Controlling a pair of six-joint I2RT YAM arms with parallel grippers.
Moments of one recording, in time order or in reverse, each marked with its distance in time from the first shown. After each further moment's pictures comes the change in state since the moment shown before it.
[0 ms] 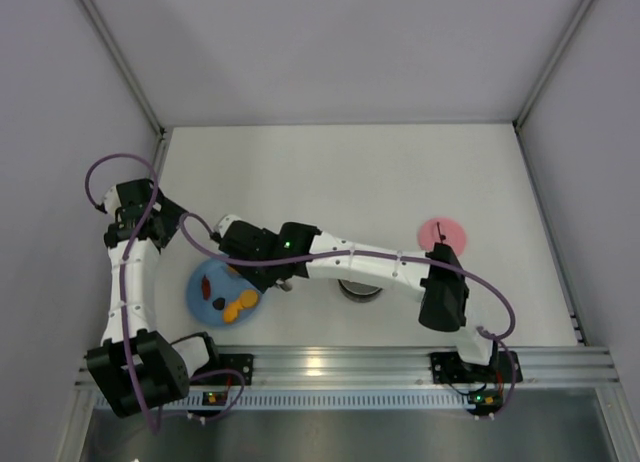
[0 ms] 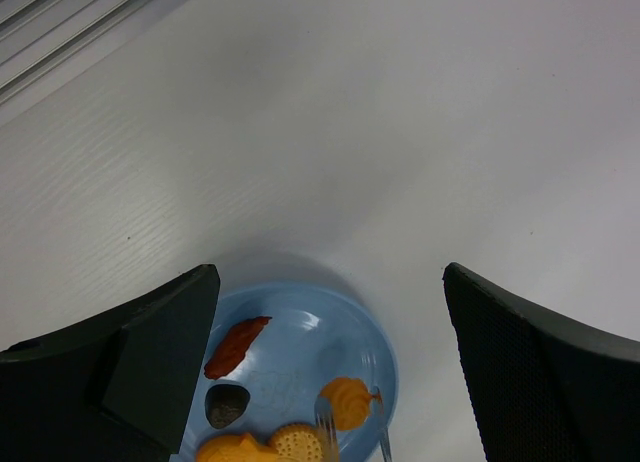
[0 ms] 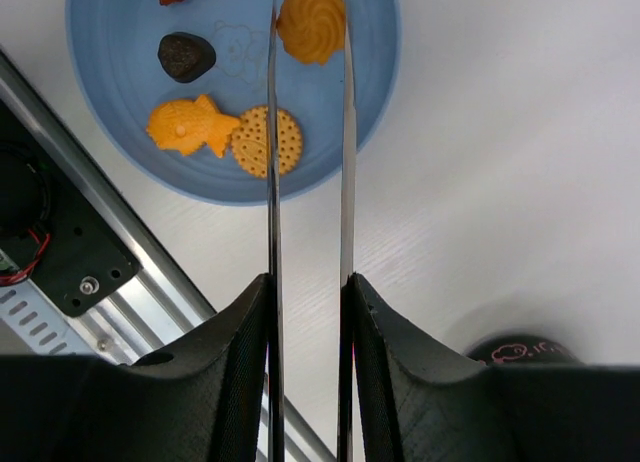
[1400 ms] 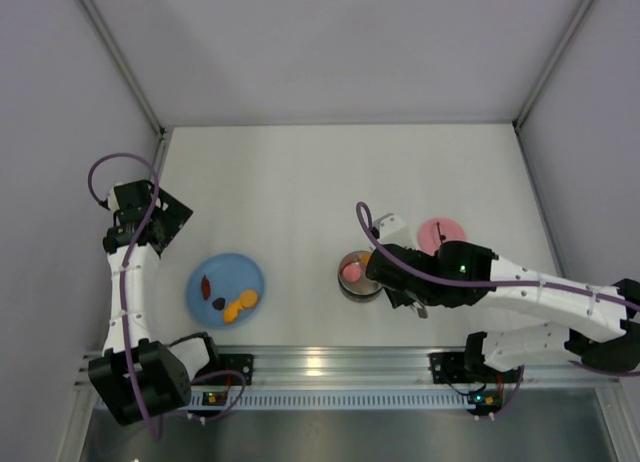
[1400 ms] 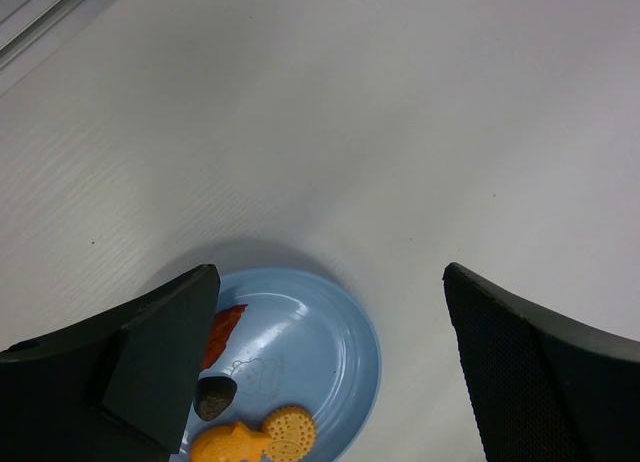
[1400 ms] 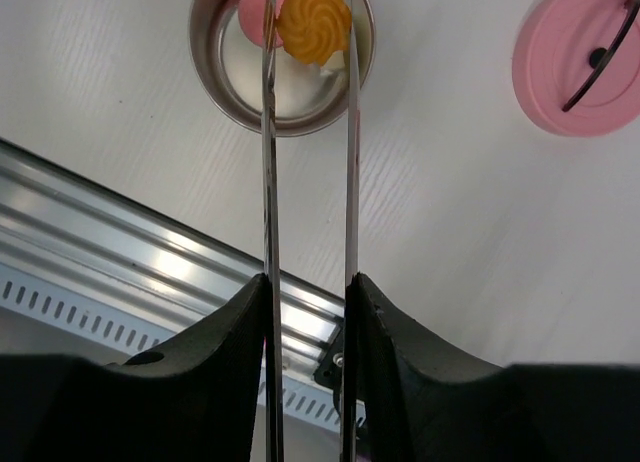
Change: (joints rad) left arm 0.000 -0.048 -0.010 0.021 0.110 0.050; right arm -0.014 -0.951 -0.773 -0.339 0.280 0.430
